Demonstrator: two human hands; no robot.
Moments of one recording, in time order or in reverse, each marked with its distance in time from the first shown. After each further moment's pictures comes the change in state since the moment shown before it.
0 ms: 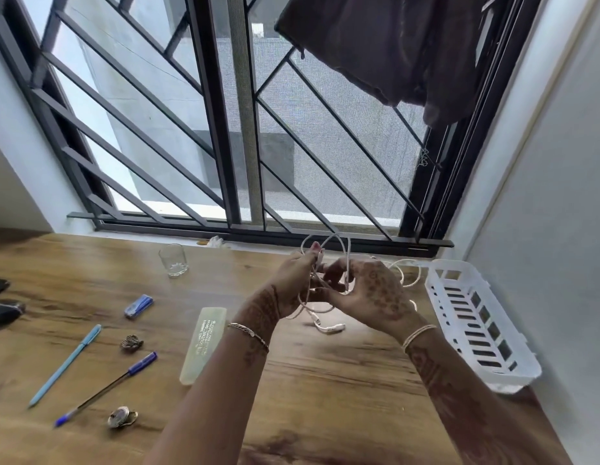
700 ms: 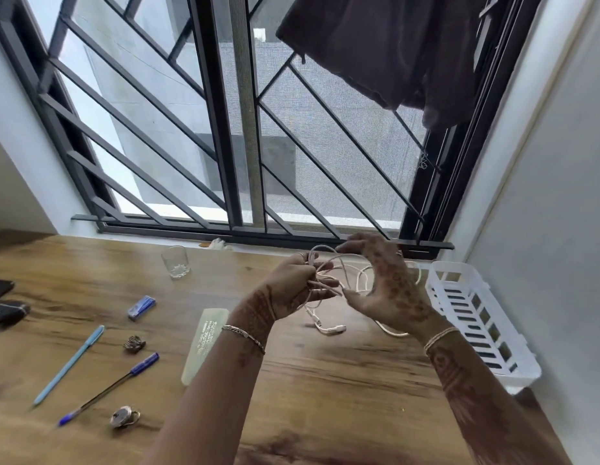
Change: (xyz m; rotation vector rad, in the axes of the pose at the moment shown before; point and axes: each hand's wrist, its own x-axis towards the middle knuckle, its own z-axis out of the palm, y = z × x) left_hand -0.007 0.003 -0.003 -0.130 -0.110 -0.020; right_hand -0.005 0.018 -0.018 0.118 -0.026 -0.086
